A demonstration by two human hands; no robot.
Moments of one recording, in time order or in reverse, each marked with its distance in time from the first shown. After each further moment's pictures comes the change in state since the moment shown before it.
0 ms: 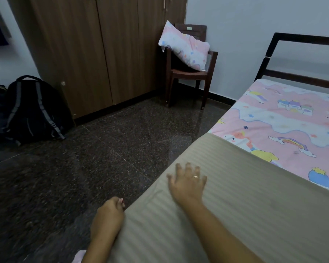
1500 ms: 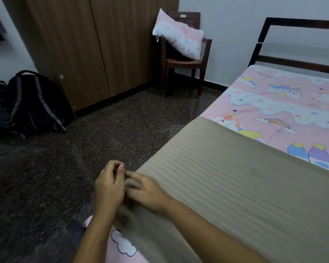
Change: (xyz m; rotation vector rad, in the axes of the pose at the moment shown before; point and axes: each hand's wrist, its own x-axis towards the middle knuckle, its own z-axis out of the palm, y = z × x) left_hand -0.062 0.011 -0.035 -0.392 0.323 0.400; right_hand -0.125 -0.044 -0.015 0.880 -0.415 -0.644
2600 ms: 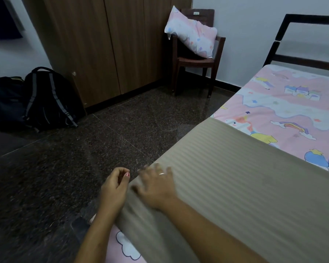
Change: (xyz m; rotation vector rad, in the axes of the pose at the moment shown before) left_hand -0.001 -0.018 0.001 -0.086 -0.098 -0.173; right_hand 0.029 0.032 0.001 -1.023 0.023 0.143
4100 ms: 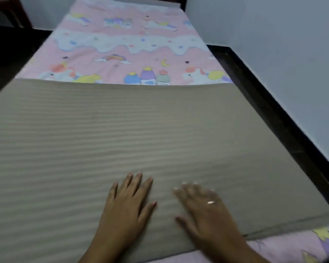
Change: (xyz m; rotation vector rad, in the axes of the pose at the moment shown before) left_hand -0.268 0.086 0.193 0.683 -1.121 0.959; right_hand -0.479 0.118 0.040 0.074 0.026 0.919
